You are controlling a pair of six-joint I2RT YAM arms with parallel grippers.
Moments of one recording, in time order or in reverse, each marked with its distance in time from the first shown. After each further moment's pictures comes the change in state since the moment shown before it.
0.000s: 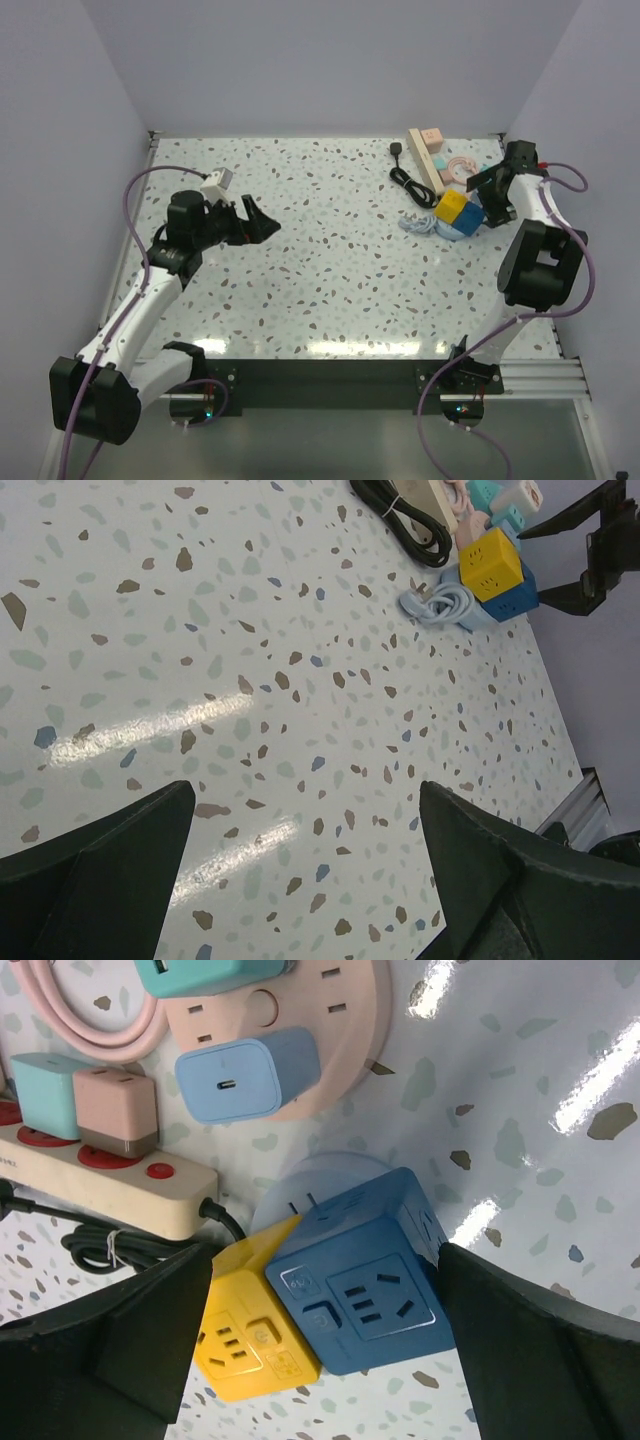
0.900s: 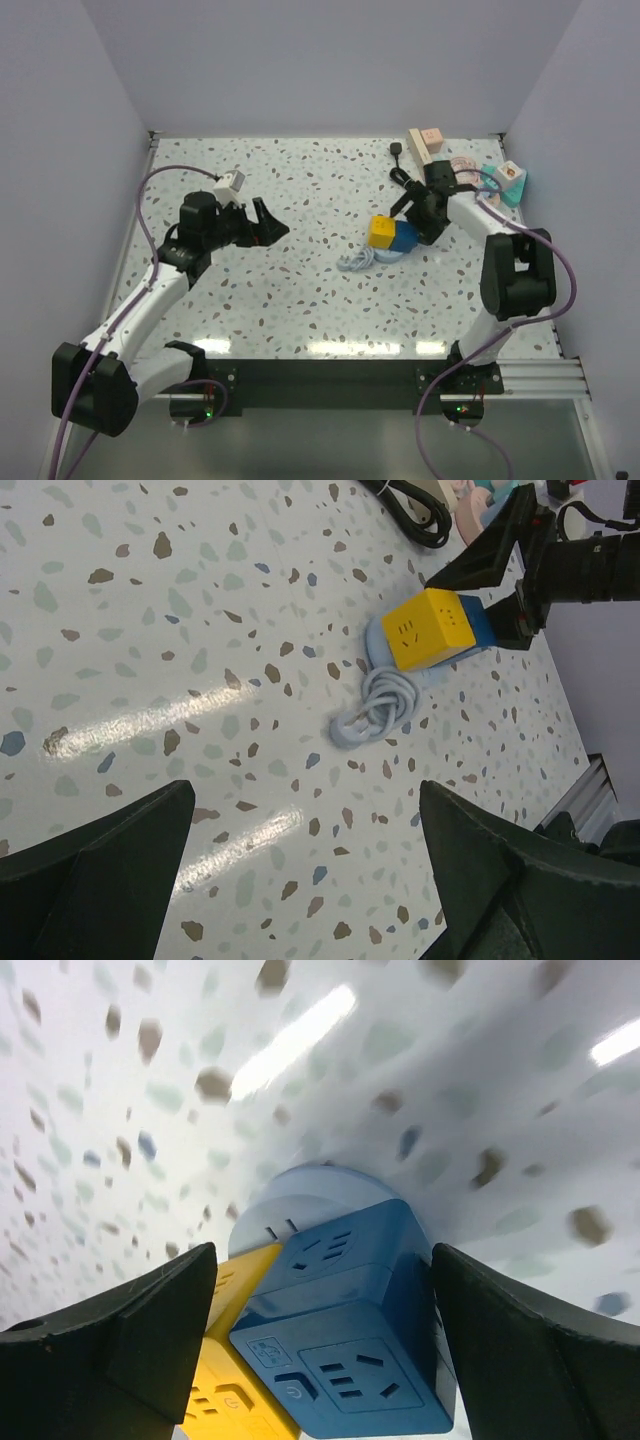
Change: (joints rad) left arm -0.066 0.043 -0.013 0.051 -0.037 -0.004; right arm 0.378 -0.082 -0.238 0.095 -0.135 -0.018
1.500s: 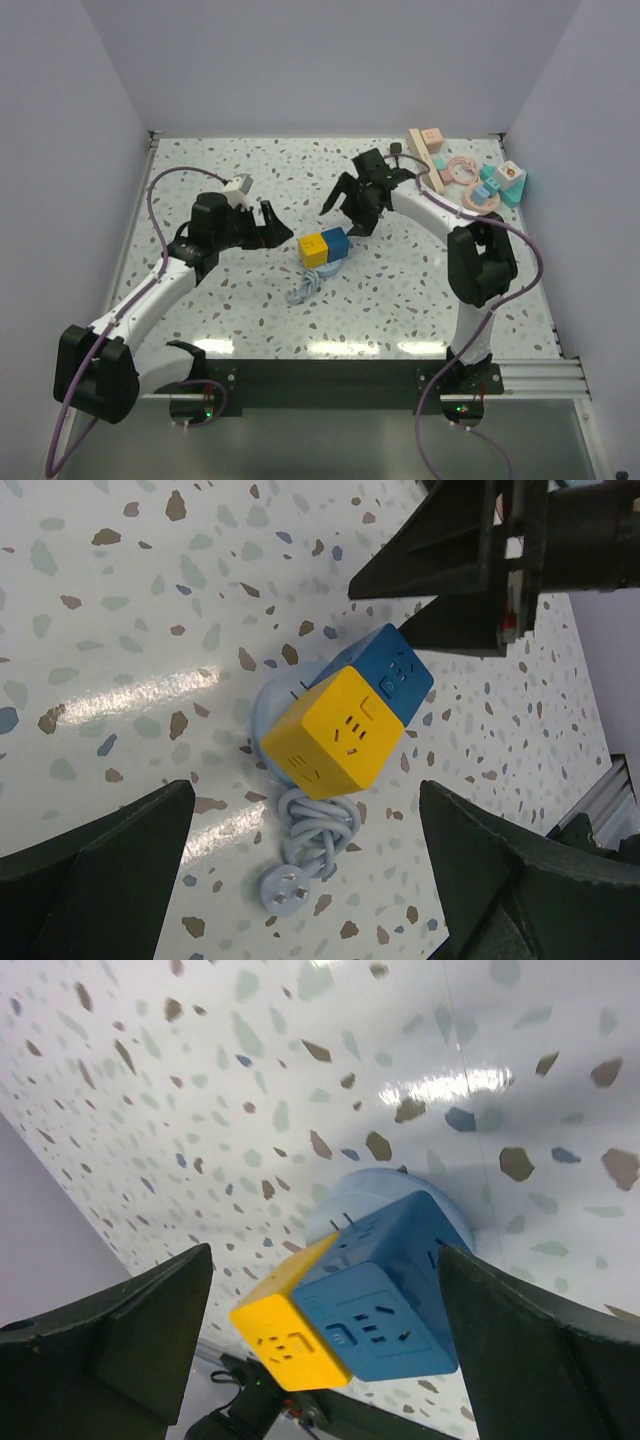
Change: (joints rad) left arm -0.047 0.069 -0.005 0.002 -0.058 -0.013; right arm 0.381 0.182 0.276 -0.025 -0.151 0.132
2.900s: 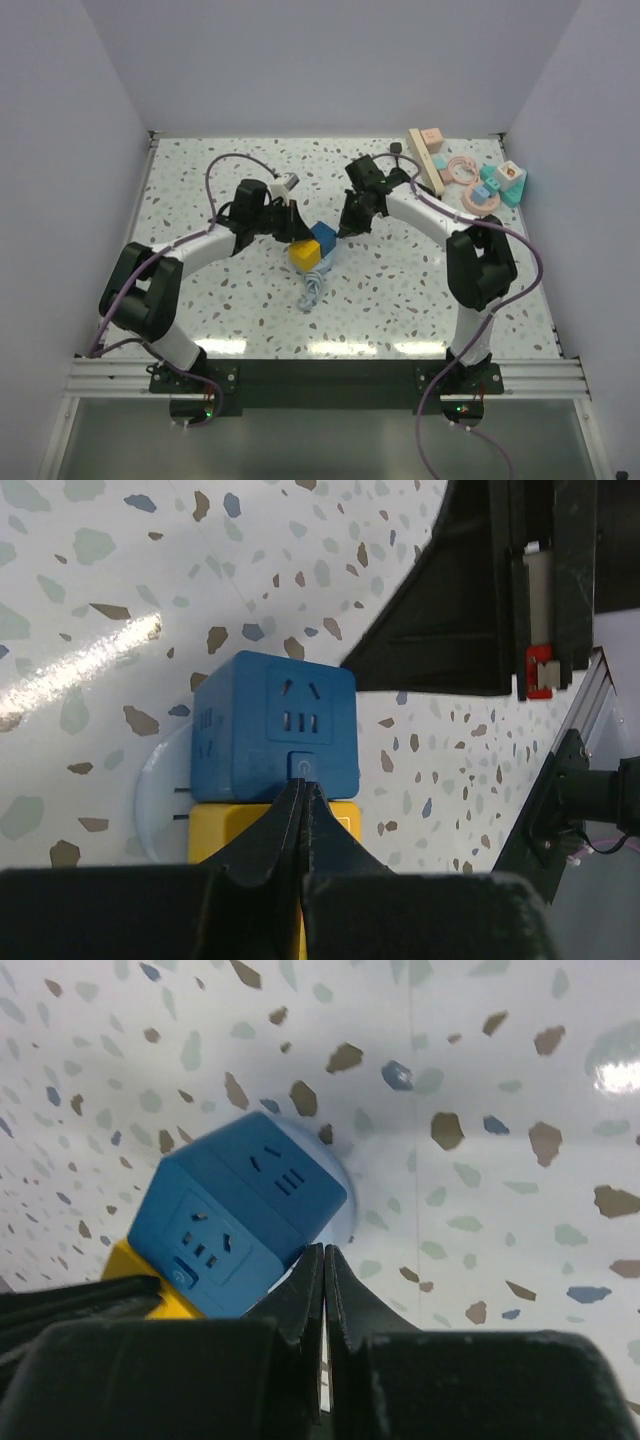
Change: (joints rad) left arm -0.087 0.491 0.191 0.185 0.244 0.103; right arm 0.049 -0.053 -0.040 -0.092 0.076 -0.245
